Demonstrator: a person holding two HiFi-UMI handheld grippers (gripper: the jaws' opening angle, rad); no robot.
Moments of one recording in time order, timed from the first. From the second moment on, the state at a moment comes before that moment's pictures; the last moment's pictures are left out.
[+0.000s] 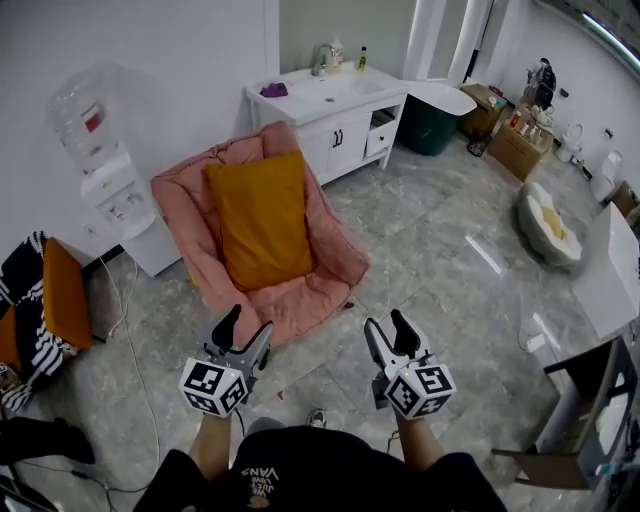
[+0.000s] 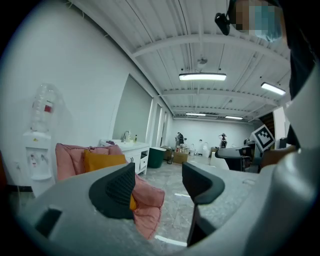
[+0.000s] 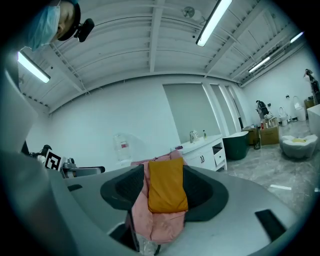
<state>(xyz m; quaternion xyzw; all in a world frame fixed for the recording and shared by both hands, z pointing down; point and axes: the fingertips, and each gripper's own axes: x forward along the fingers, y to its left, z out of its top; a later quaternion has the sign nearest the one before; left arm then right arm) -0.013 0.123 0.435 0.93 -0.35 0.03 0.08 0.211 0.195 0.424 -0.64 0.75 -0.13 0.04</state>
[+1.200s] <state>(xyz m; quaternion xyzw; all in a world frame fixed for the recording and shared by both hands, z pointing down) -0.057 -0.115 0.467 0.92 -0.37 0.05 0.11 0.180 -0.054 0.436 -0.63 0.76 -0.15 0.02</state>
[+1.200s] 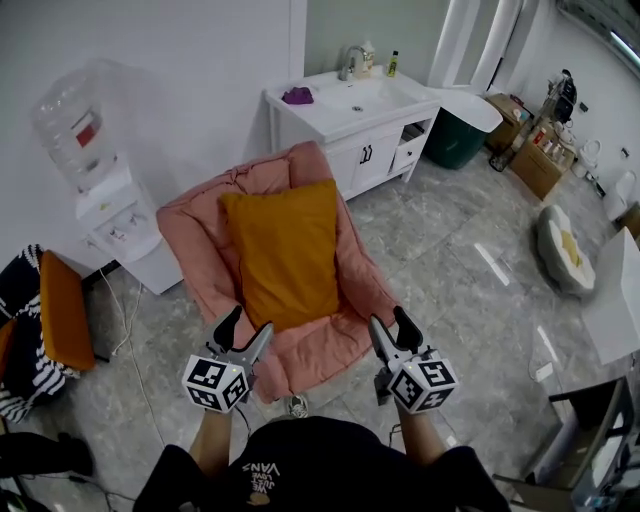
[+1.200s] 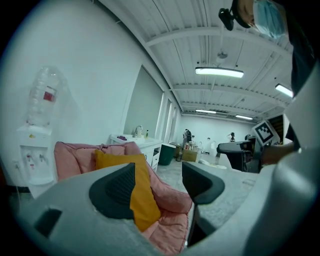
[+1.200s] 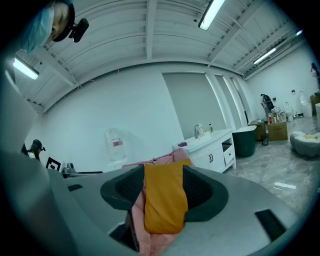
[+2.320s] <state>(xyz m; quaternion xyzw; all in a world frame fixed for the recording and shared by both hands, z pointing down) -0.065 -0.273 0.515 0.85 -0.49 0.06 0.16 0.190 -0.279 0.489 -0.54 0.82 -0.21 -0.02</state>
